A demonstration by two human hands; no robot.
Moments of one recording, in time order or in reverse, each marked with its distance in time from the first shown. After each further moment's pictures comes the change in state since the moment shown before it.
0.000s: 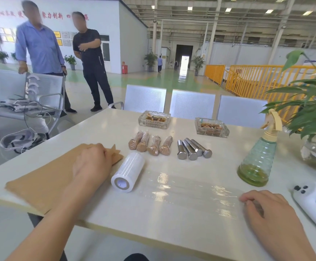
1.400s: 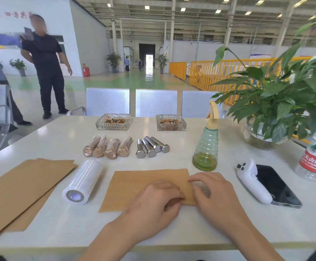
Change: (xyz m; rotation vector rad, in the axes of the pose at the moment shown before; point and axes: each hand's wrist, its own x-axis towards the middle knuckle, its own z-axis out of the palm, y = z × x) left_hand -0.145 0.161 0.059 -0.352 -0.462 1.060; right_hand 0.006 0.007 -0.002 0.171 0.032 -0.174
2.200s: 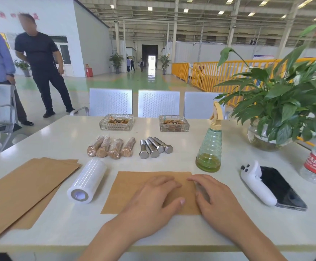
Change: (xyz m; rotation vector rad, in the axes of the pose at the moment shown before) left_hand -0.005 -0.007 -0.004 0.030 -0.053 -0.198; right_hand -0.004 0.007 0.001 0.007 -0.130 -0.038
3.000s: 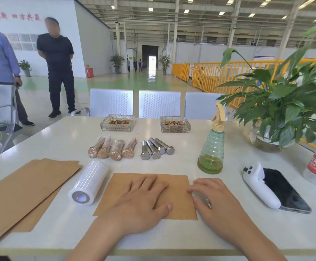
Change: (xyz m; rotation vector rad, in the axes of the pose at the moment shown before) left_hand -0.001 -0.024 -0.017 0.181 -0.309 -0.228; right_hand 0.003 0.001 0.007 -0.128 -0.054 -0.005
